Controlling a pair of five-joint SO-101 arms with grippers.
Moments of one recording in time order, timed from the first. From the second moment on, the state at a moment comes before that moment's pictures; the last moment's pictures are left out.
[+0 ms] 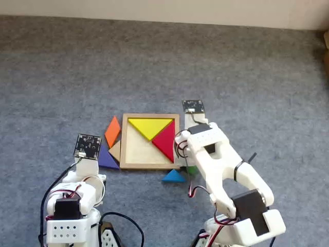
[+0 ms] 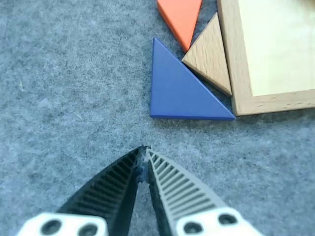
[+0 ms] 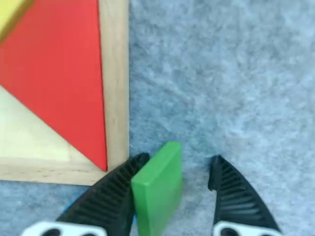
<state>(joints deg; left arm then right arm) -8.1 -101.3 96.0 76.0 -4.1 -24.6 -4.0 42.9 55.4 -12.4</state>
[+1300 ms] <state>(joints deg) -8.1 -101.3 96.0 76.0 -4.1 -34.7 -22.2 37.0 55.4 22.7</state>
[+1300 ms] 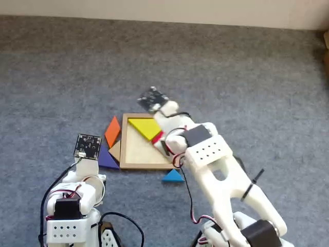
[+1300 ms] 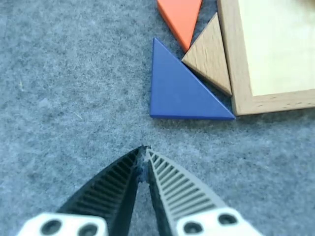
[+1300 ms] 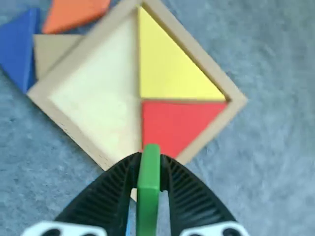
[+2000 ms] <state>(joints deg) -8.1 -101.3 96.0 76.0 -4.1 -40.0 4.8 27.3 48.0 23.5</state>
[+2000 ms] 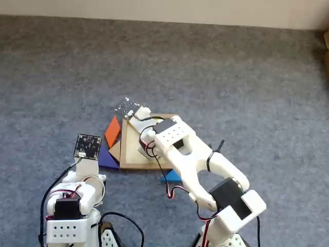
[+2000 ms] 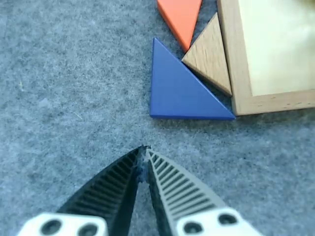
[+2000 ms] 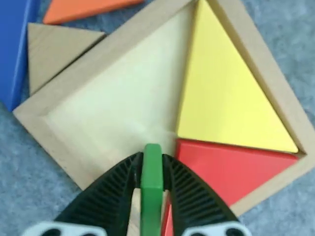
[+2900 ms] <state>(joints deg) -8.1 -101.3 96.0 76.0 -4.1 -40.3 -4.9 27.3 53.5 23.5</state>
